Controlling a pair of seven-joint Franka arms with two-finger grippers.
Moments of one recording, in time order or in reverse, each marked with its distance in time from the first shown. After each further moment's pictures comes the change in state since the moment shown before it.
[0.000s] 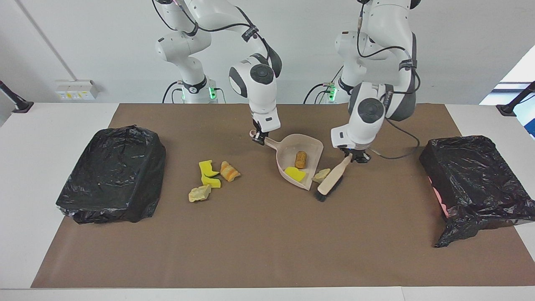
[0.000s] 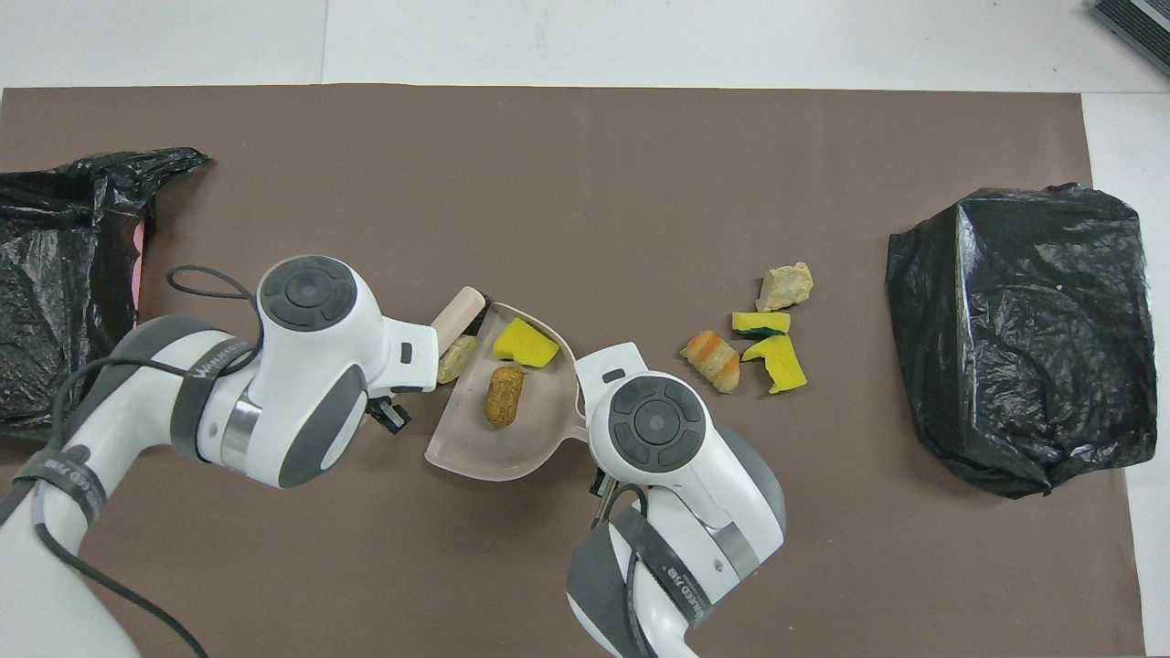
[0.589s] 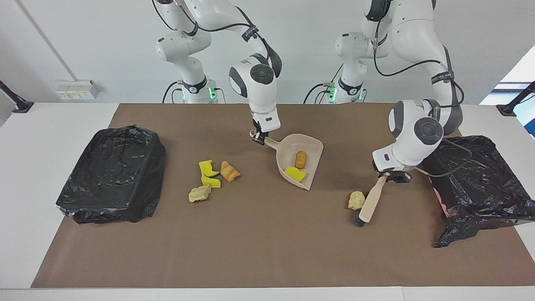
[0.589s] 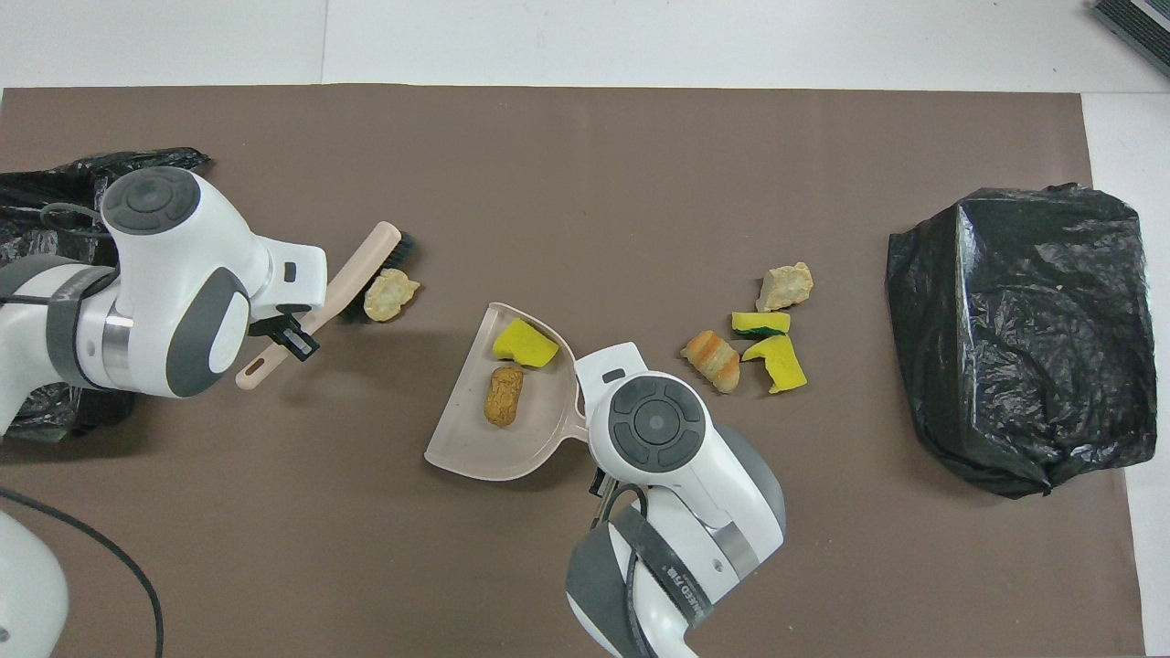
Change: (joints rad) left arm 0.269 0.169 0.004 0.175 0.074 0.134 0.284; right arm 0.000 0.000 0.000 0.000 0.000 0.000 0.000
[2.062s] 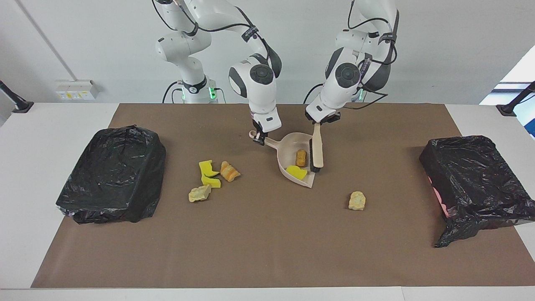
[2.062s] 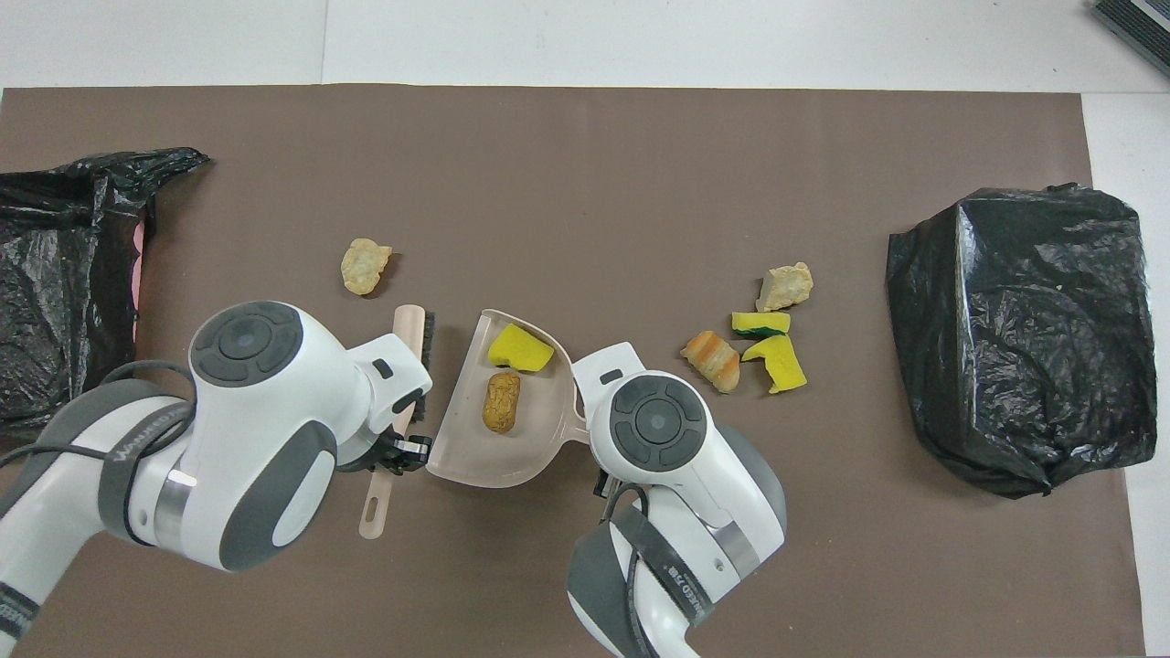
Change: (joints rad) left arm -0.239 -0.309 0.027 -0.220 -0.181 -0.146 -0.763; right arm 0.000 0.000 -0.002 -0.001 0.000 0.000 -0.063
